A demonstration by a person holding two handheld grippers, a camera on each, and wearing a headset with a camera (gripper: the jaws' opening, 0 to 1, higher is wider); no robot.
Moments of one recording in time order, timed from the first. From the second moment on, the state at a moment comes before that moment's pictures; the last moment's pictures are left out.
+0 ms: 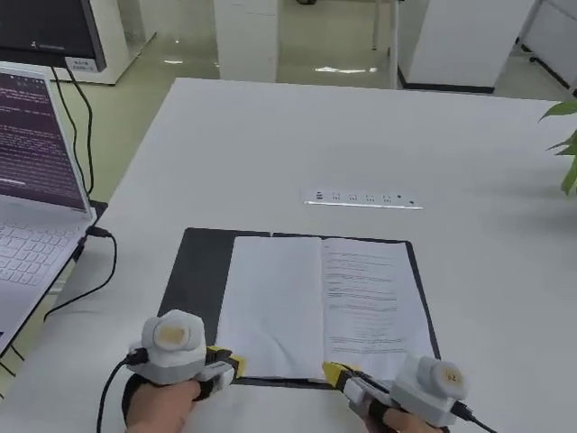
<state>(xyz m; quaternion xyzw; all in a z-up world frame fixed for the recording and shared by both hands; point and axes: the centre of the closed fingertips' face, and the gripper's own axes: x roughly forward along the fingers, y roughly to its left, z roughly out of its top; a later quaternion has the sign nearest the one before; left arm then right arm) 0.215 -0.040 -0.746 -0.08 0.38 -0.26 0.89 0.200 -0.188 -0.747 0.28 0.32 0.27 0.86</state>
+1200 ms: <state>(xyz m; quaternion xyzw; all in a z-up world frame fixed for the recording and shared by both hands) 0.176 -0.014 -0.638 0.05 0.30 -0.28 0.91 0.162 -0.282 -0.656 0.14 0.25 0.32 0.91</state>
